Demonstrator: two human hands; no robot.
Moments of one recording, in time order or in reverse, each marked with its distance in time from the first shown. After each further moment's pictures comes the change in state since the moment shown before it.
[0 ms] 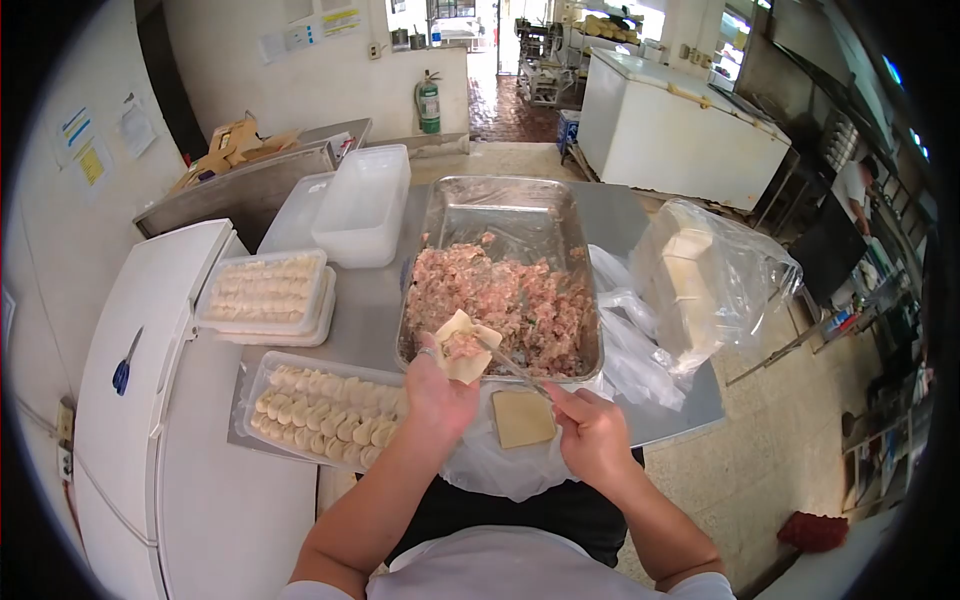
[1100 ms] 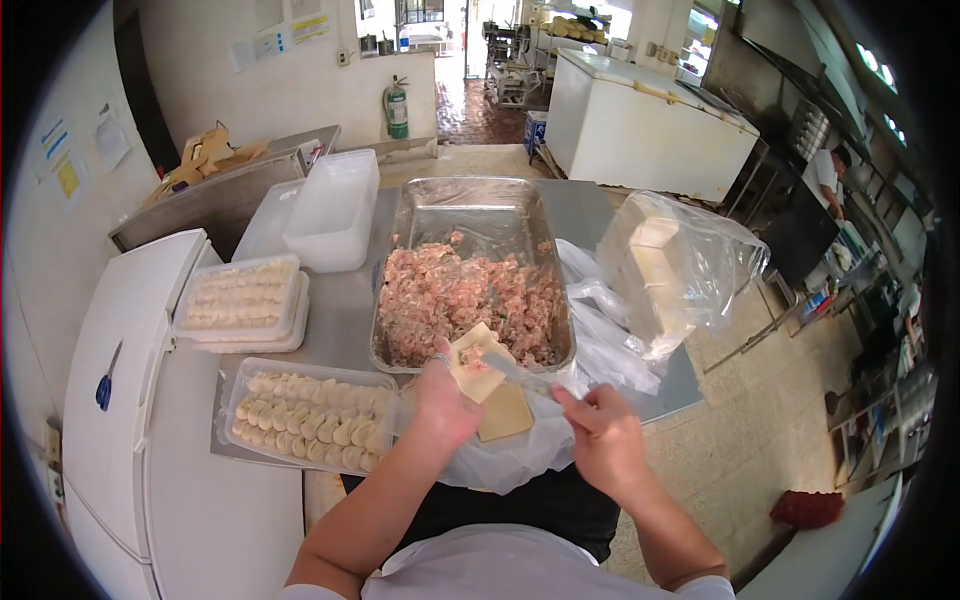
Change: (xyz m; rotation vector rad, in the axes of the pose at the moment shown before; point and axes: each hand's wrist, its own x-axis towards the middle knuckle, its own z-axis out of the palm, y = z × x) left_hand -0.017 -0.030 -0.001 0.173 -0.069 -0.272; right_hand -0.032 -0.010 -0.041 -0.266 0.054 0.017
